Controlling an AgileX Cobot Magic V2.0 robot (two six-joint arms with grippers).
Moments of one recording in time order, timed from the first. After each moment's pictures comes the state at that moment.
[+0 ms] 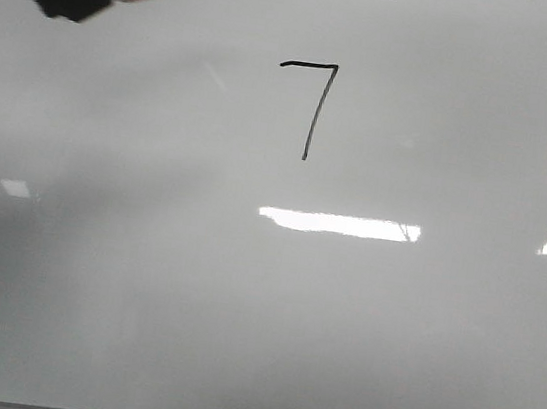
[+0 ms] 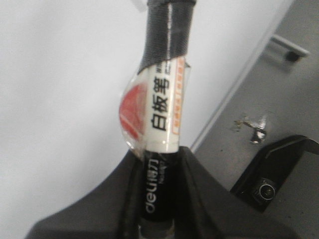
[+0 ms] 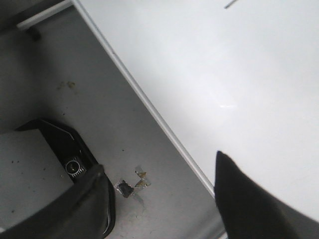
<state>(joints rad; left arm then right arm) -0.55 1.25 -1.13 -0.05 0.91 0.31 0.48 0.91 -1.03 0.18 1.09 -0.44</state>
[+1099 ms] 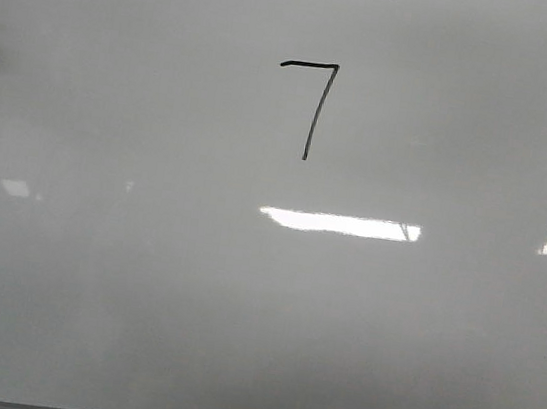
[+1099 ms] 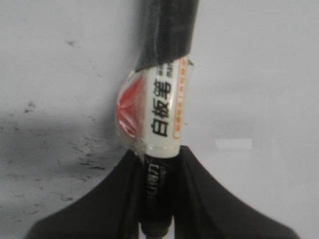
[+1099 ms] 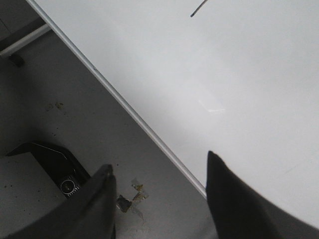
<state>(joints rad) -0.04 1.40 -0.85 -0.09 0.21 0.04 0.45 0.88 -1.03 0.17 1.07 -0.39</state>
